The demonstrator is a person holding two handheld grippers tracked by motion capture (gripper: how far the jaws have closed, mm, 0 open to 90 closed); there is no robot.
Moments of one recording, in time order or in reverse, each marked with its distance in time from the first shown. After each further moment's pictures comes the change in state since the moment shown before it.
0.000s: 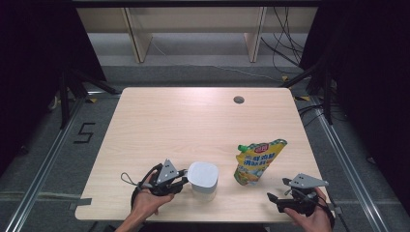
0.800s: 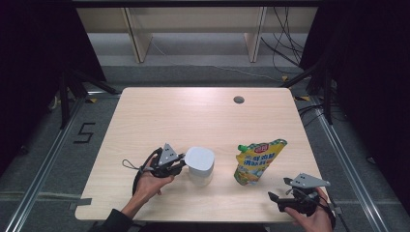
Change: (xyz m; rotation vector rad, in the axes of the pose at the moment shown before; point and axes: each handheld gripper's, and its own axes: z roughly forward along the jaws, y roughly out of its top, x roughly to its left) left arm 0.040 0.012 0.024 -0.024 0.069 0.001; right arm 0.000 0.001 -0.003 -0.004 -0.015 0.016
